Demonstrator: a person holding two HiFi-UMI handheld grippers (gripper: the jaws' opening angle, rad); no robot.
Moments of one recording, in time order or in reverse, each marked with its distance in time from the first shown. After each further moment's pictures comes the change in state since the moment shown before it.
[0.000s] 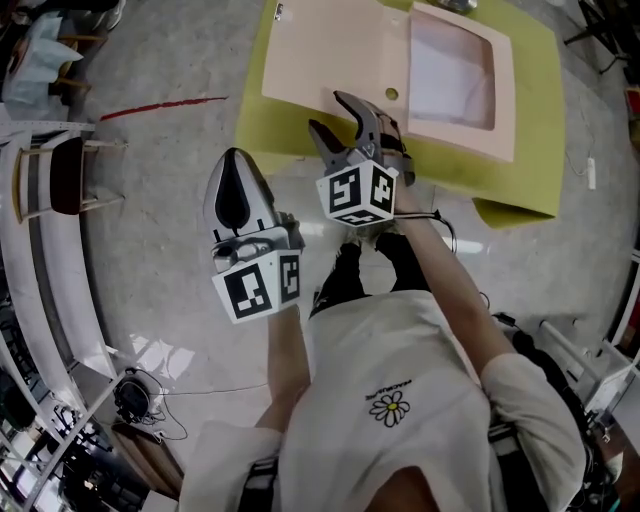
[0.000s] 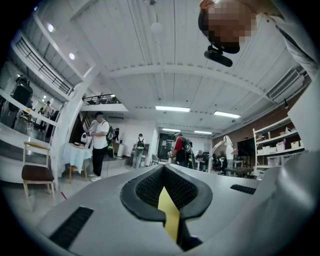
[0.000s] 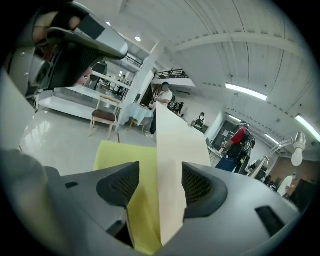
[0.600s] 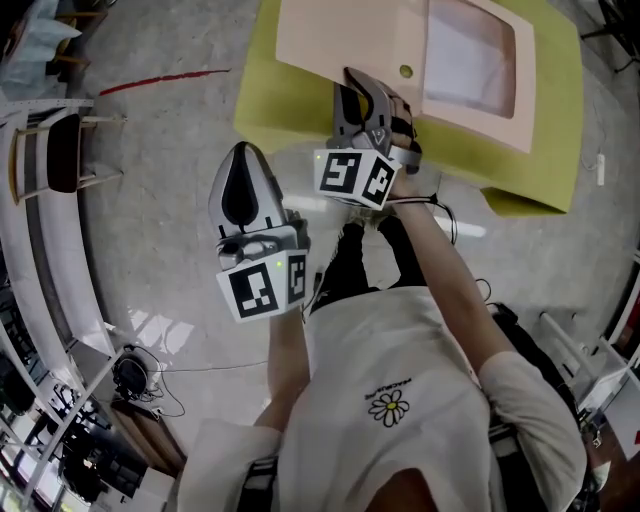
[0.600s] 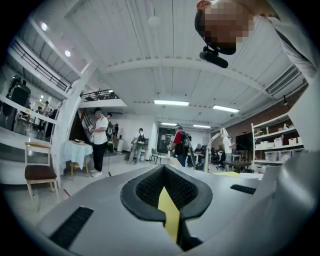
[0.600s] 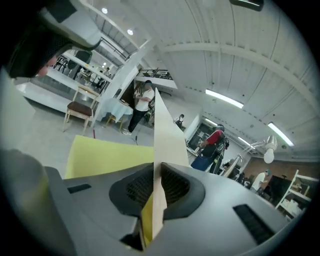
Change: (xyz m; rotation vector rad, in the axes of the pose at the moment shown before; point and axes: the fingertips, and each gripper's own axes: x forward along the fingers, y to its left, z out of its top) left arm -0.019 -0.003 -0.029 0.016 0.078 -0.011; right arm -0.001 -0.025 -0.010 0.012 0.042 -0.283
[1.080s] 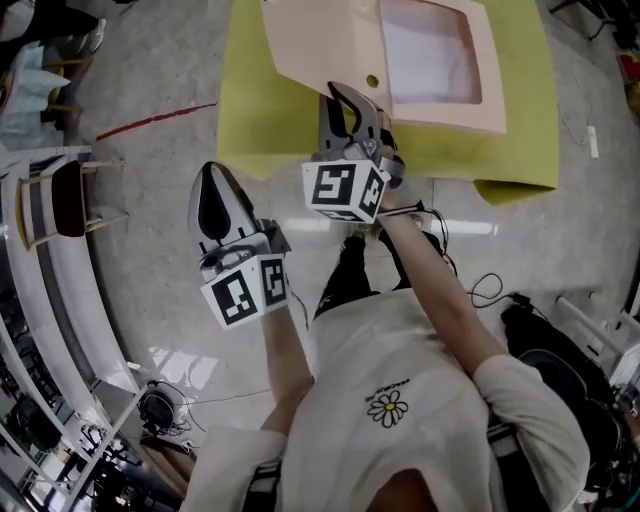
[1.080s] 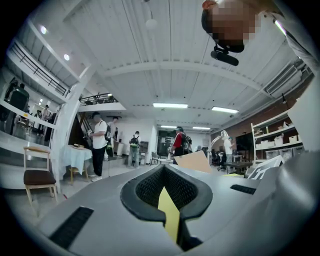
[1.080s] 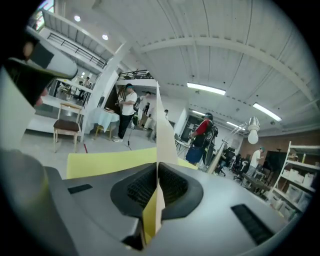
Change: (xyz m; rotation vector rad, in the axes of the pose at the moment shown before) left arm 0.015 0.026 0.020 0.019 -0.042 0.000; right arm -0.013 -0.031 0.012 0.219 0.016 -0.074
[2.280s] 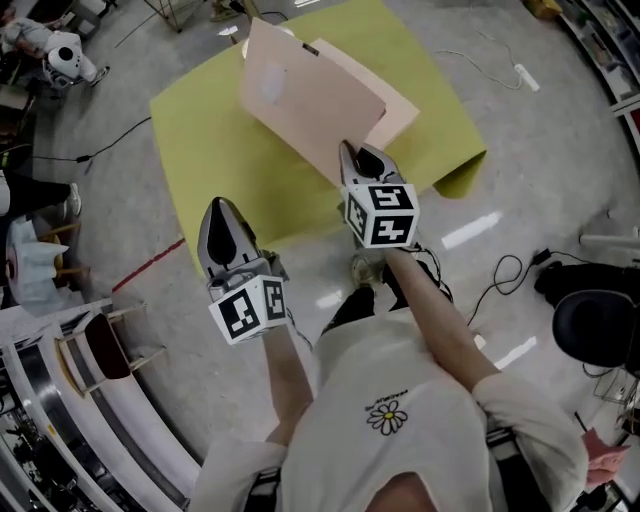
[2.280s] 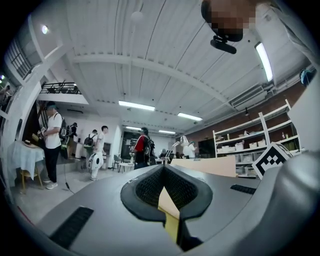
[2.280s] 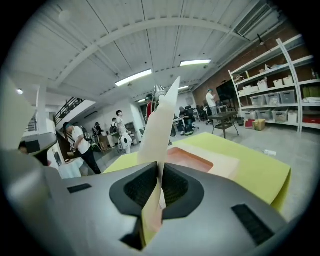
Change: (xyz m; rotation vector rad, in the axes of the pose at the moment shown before) left arm 0.055 -0.178 0.026 0.042 -0.044 -0.432; right arm -0.107 -0.193 -0.110 0.815 0.085 -0.270
